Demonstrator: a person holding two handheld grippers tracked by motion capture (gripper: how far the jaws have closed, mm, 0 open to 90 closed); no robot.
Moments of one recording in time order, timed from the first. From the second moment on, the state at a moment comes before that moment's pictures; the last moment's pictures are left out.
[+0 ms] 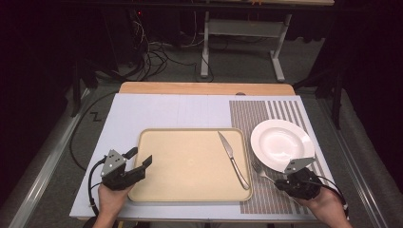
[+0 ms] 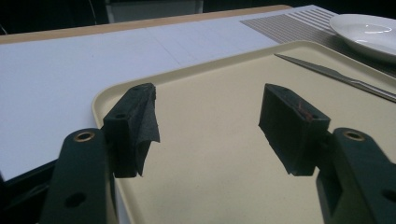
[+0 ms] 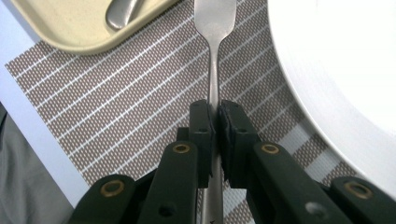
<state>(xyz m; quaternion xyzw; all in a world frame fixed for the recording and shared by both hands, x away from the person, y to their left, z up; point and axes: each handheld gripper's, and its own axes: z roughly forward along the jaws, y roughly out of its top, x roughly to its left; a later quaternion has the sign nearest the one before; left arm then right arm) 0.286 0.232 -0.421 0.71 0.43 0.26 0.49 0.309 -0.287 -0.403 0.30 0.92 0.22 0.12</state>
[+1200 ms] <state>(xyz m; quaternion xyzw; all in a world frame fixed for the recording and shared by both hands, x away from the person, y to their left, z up) 0.281 0.236 -0.419 0.70 0.43 0.27 0.49 0.331 -0.234 -0.374 0.32 0.90 0.27 0.11</state>
